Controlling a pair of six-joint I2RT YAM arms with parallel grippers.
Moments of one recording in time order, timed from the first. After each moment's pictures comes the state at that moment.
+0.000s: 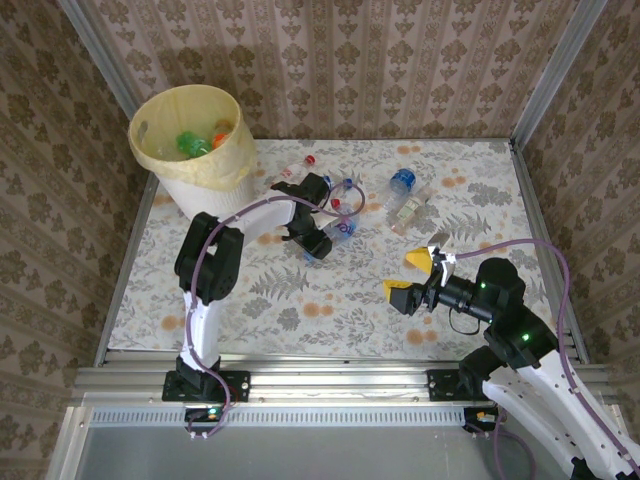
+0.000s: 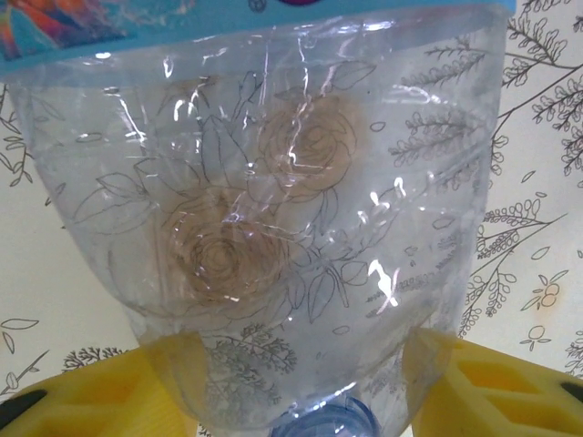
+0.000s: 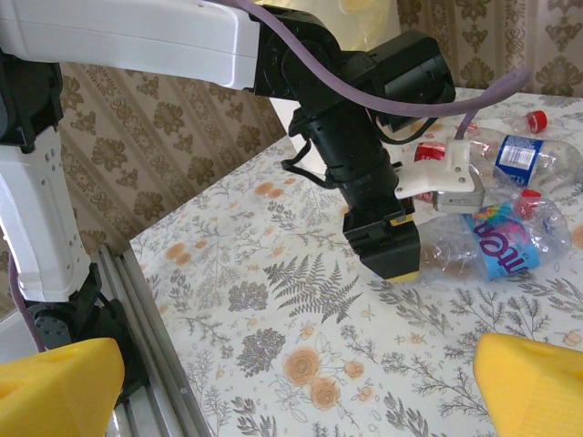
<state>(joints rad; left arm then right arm) -0.63 2.07 1.57 -0.87 0.15 0.21 0.47 0.45 0.58 -0.34 -0.45 0.24</state>
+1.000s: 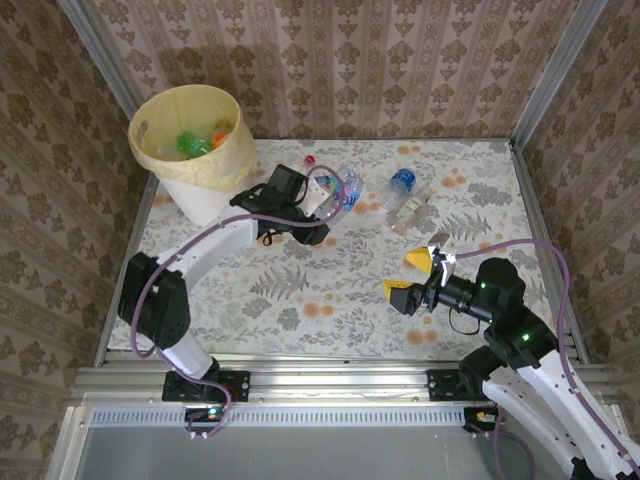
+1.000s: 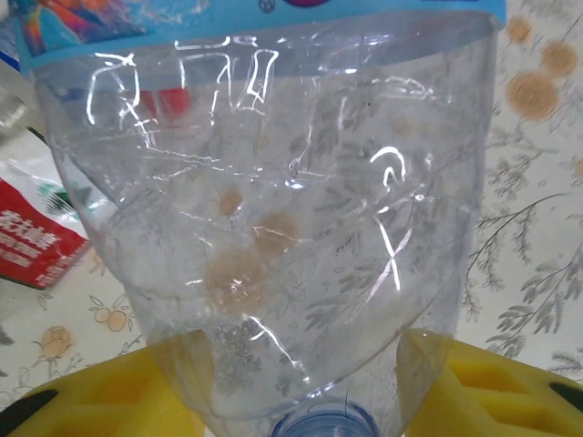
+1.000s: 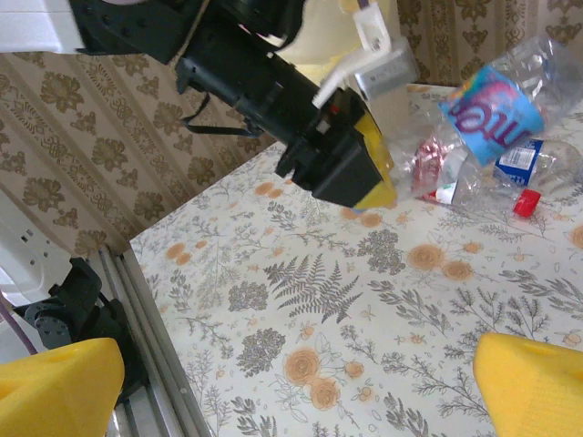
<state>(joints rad) -0.63 1.61 1.31 -0.61 0.21 0.15 0.47 0.45 0.58 -0.34 -0.45 0.24</state>
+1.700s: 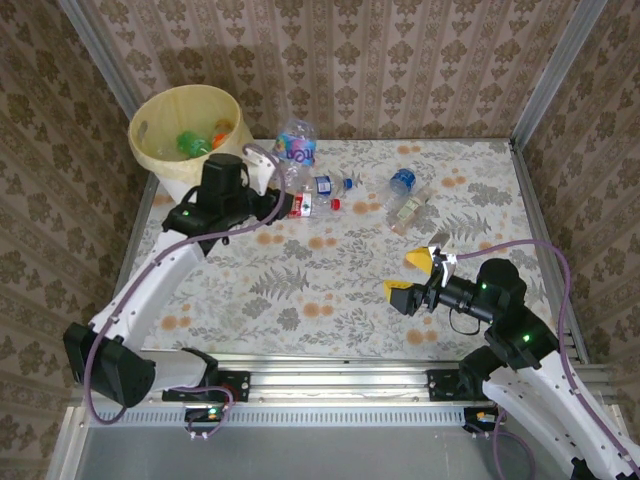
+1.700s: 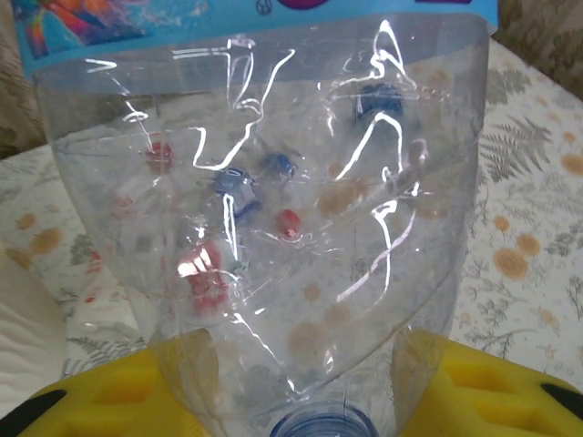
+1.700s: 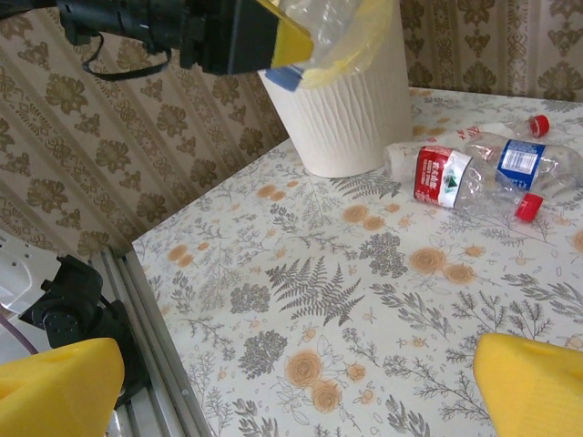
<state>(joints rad) -0.46 1.26 1.24 -0.52 0.25 0.04 0.47 0.44 0.58 -0.33 -0.45 0.24</state>
